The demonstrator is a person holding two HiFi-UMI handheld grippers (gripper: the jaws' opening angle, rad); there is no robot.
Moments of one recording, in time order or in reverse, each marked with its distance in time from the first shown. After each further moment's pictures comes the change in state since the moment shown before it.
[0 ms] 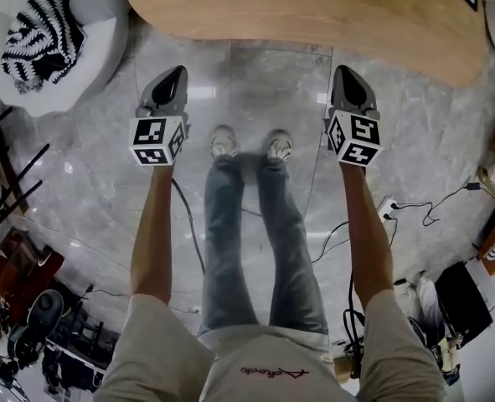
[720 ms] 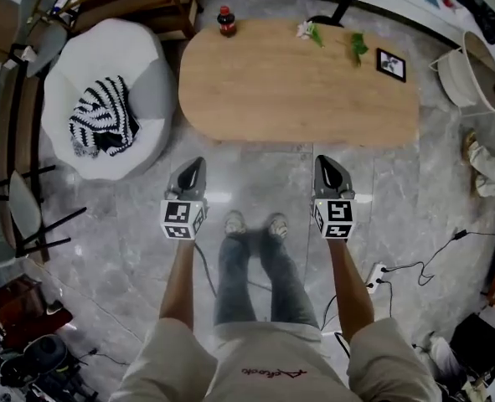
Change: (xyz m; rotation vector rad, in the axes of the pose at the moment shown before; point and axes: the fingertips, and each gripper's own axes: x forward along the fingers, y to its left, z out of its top) left arm -0.166 -0.061 0.203 0.058 -0.153 0.017; right arm -0.186 0.035 0.193 -0.111 -0.167 0.062
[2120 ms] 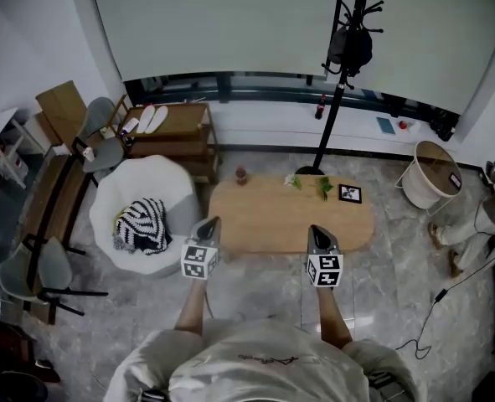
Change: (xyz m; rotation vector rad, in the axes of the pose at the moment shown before) left arm -0.186 -0.060 0.329 0.123 -0.283 0.002; right arm -0.214 0.001 0.284 0.007 -0.267 -0.055
